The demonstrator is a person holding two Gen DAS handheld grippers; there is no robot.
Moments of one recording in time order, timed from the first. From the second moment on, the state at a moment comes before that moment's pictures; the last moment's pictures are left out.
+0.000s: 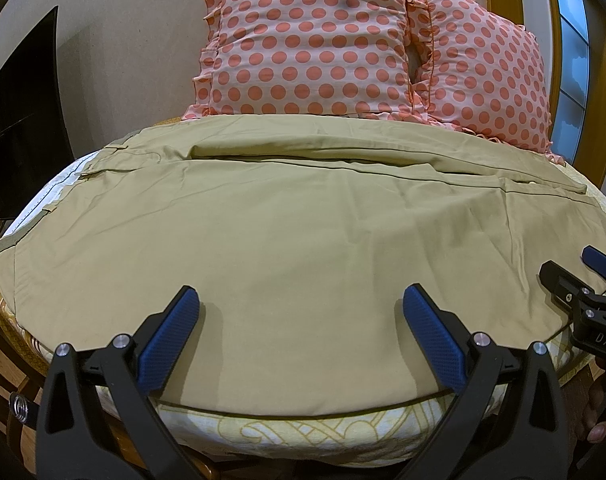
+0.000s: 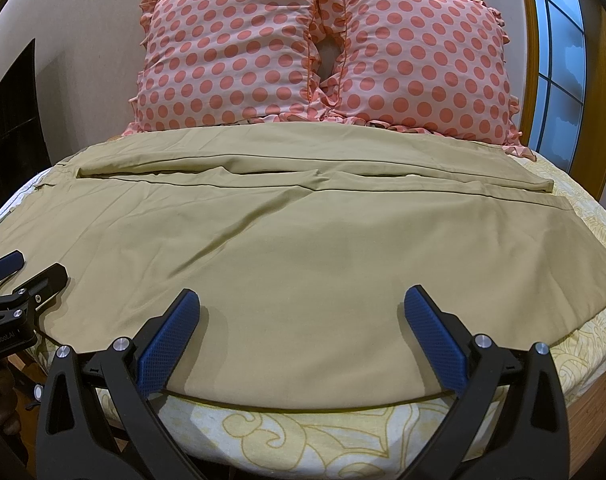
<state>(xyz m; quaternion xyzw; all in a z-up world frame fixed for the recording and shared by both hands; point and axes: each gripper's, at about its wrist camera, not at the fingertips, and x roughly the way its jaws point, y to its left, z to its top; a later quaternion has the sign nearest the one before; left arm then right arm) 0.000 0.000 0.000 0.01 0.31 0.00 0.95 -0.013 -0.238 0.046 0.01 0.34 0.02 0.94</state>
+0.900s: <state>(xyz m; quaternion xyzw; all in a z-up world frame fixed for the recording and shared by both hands) 0.001 0.000 0.000 0.01 0.32 0.00 0.95 -0.018 -0.236 0.041 0.01 0.33 0.02 0.94</state>
